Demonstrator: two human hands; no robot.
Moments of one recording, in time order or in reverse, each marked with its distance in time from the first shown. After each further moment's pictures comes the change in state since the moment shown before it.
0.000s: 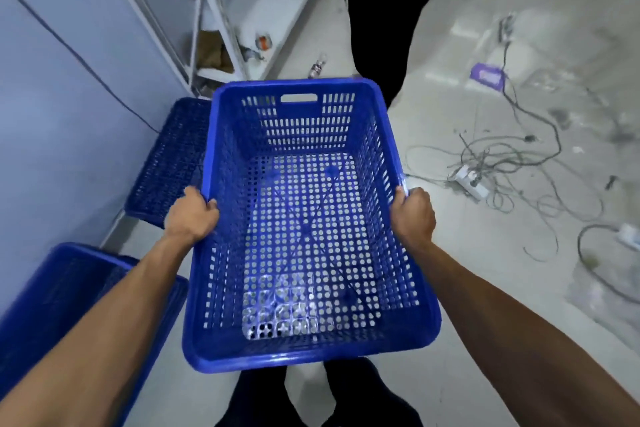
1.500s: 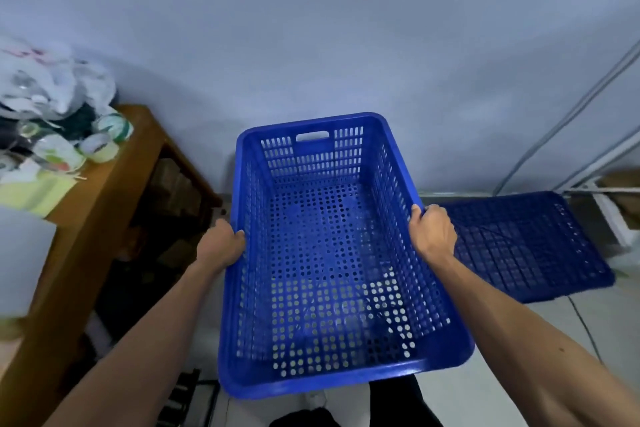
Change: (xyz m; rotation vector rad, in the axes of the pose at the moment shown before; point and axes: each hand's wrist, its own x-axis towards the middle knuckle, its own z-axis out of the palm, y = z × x) left_hand -0.326 -0.549 -0.065 -0.540 0.239 -1.124; right_hand -0.450 -0.422 0.269 -0.227 -0.581 -1.164
